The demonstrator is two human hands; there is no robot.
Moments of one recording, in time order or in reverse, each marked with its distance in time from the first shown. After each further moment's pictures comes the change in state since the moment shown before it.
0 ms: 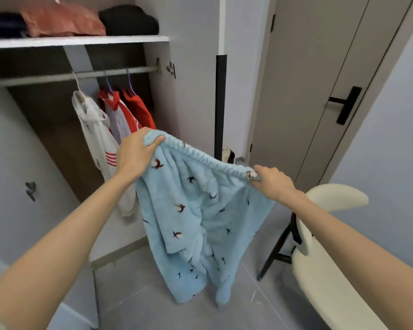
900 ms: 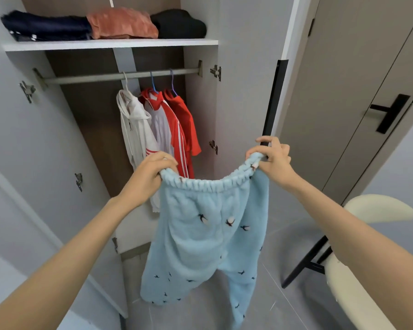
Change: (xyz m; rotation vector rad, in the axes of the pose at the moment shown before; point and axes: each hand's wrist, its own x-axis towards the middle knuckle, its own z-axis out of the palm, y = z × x) left_hand -0.046 -0.111 -0.098 -0.056 -0.204 0.354; right_hand 0.016 -0.155 0.014 0.450 0.333 -0.312
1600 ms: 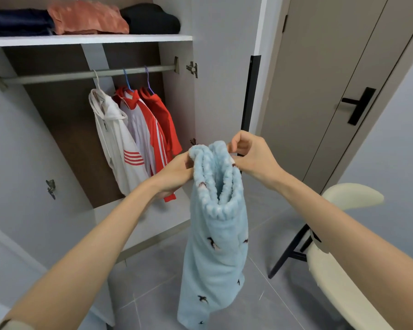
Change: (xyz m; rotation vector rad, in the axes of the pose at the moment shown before) left_hand 0.056 0.072 0.065 -0.801 -0.306 -0.365; right_hand -0.019 -0.037 -0.028 0.522 -0.105 -0.026
